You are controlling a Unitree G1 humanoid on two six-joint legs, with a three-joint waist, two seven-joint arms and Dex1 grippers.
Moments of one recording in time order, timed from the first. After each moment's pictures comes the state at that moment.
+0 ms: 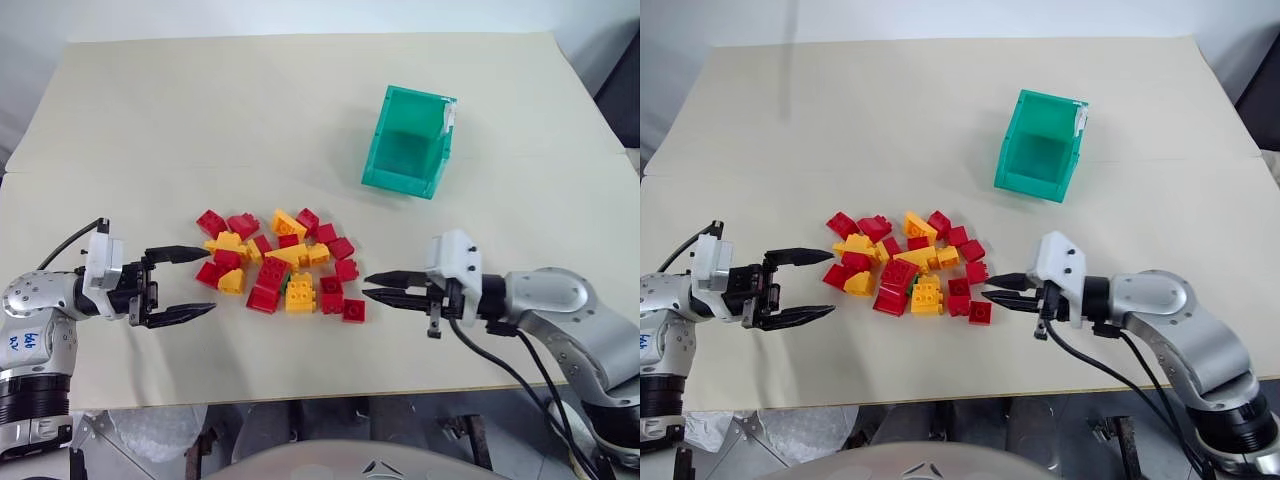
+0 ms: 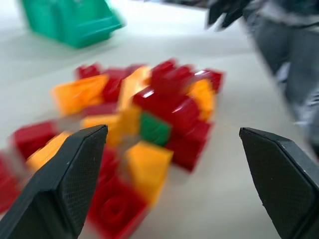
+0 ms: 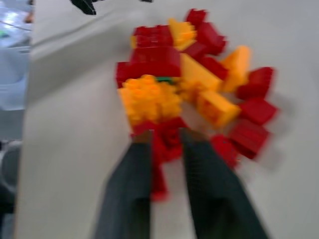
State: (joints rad) left arm -0.19 0.75 0.27 0.18 -0.59 0.04 -1.50; right arm -0.24 -0.75 0.12 -0.60 0.56 0.64 0.89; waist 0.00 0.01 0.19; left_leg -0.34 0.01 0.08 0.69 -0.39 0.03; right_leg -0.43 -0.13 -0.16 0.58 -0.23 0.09
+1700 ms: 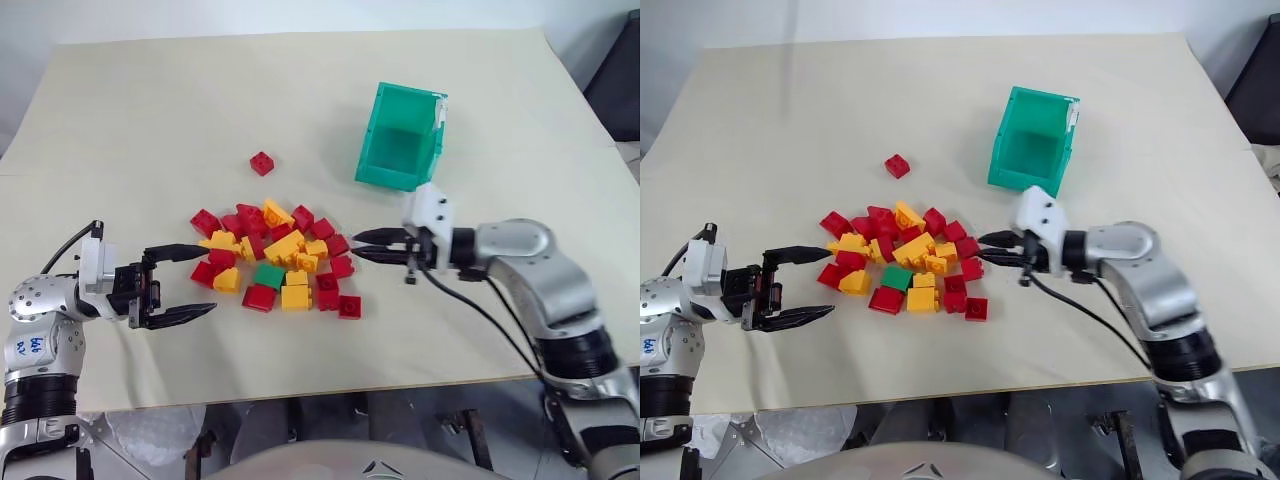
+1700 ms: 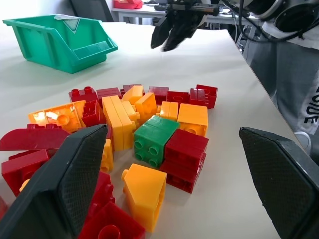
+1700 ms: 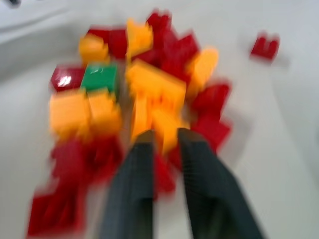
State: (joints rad) left arm -0.18 0.73 0.27 0.22 -0.62 -0.05 -1.50; right arm -0.47 -0.69 0.11 -0.25 0.39 0.55 1.06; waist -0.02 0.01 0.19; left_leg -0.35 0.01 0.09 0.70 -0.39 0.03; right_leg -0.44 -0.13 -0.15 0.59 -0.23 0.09
